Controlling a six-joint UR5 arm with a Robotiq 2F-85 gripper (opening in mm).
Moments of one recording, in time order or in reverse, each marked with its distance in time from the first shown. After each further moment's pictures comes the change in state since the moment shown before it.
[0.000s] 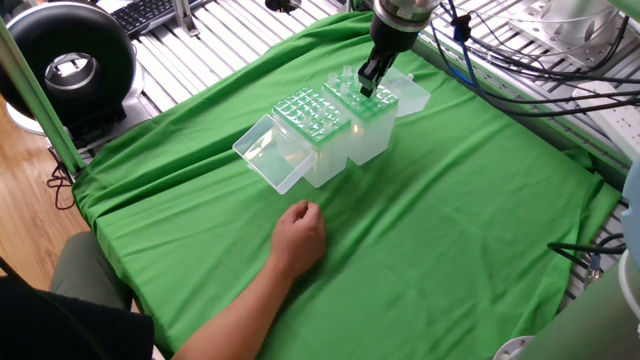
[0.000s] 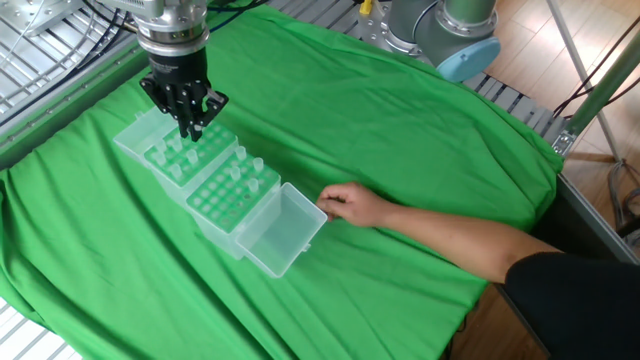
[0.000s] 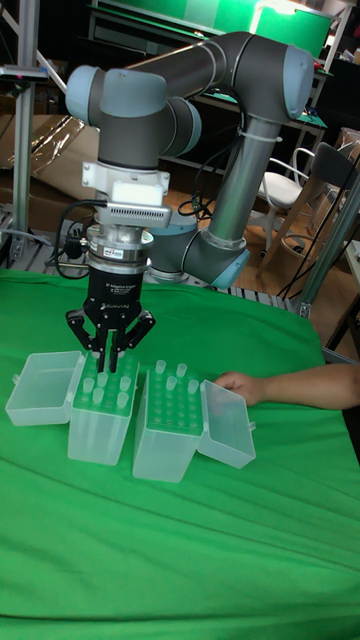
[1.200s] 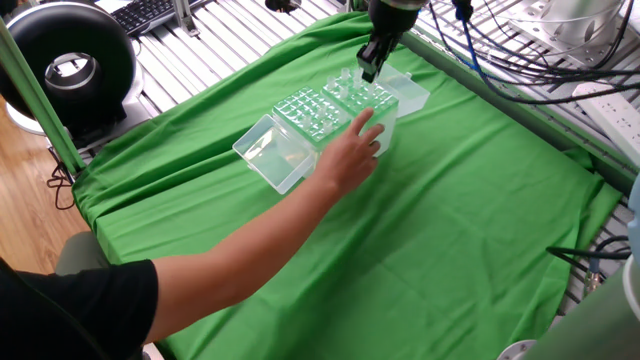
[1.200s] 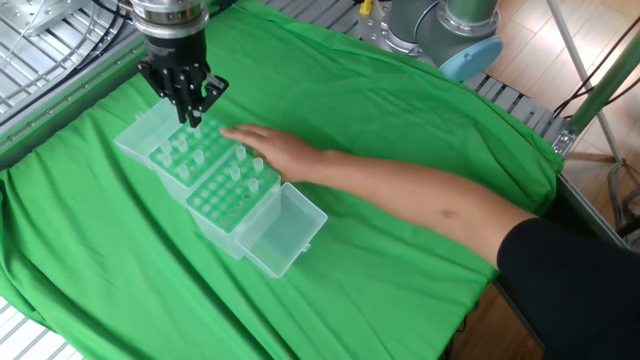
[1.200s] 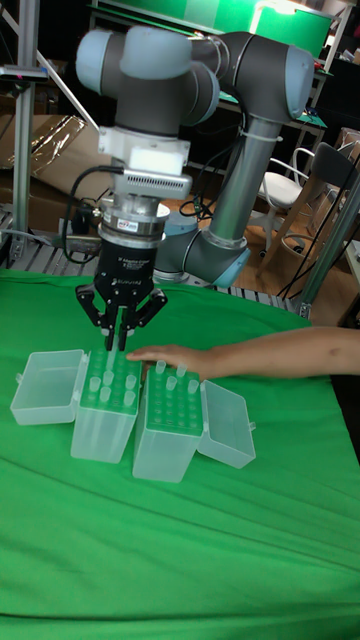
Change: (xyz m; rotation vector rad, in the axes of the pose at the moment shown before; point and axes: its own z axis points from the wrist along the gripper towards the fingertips) arm -0.009 0.008 -0.046 0.018 0.048 0.016
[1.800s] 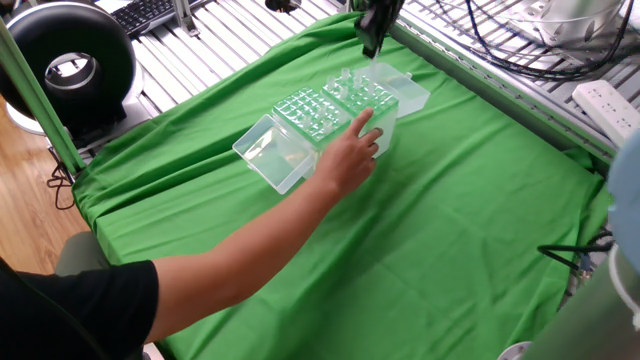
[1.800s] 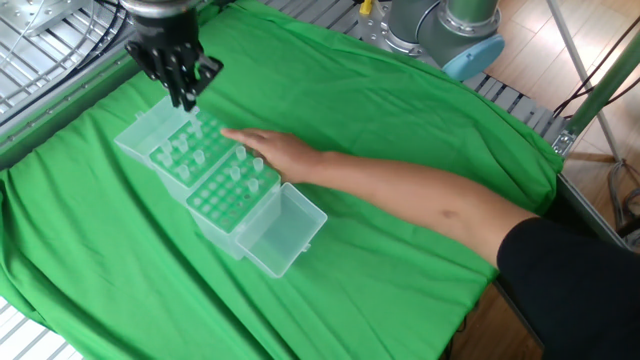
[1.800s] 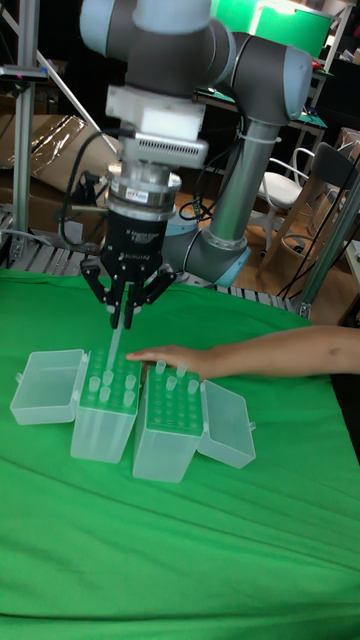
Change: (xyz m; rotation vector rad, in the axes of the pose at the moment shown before) arm -0.012 -0.003 -0.055 0.006 0.070 -0.016
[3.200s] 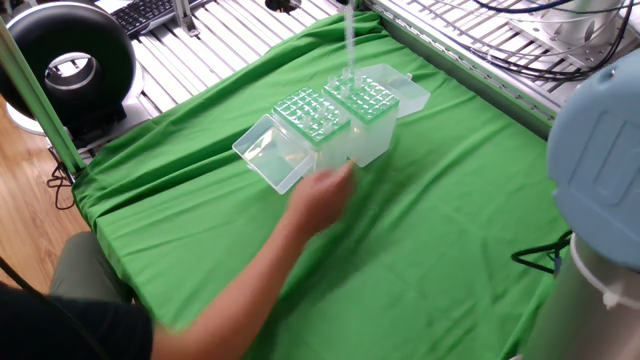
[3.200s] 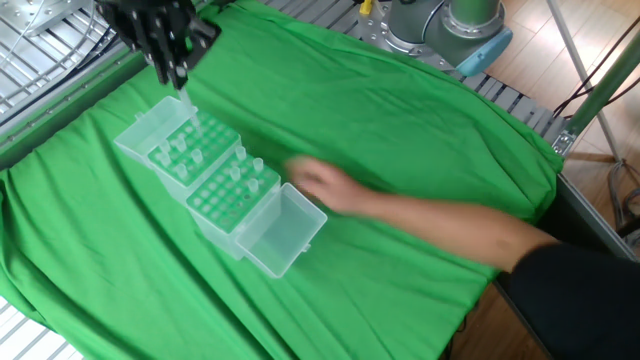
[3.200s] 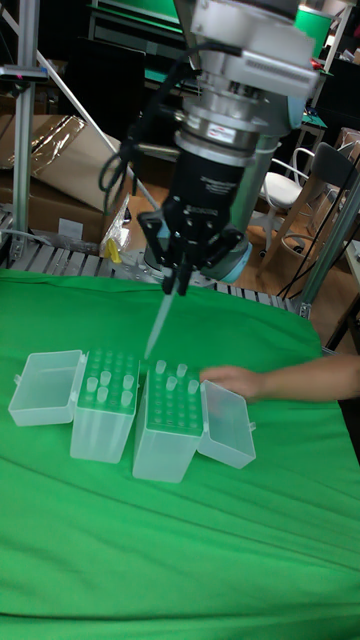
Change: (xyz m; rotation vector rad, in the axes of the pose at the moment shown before) arm -0.061 0.054 -0.076 0.036 0.013 -0.031
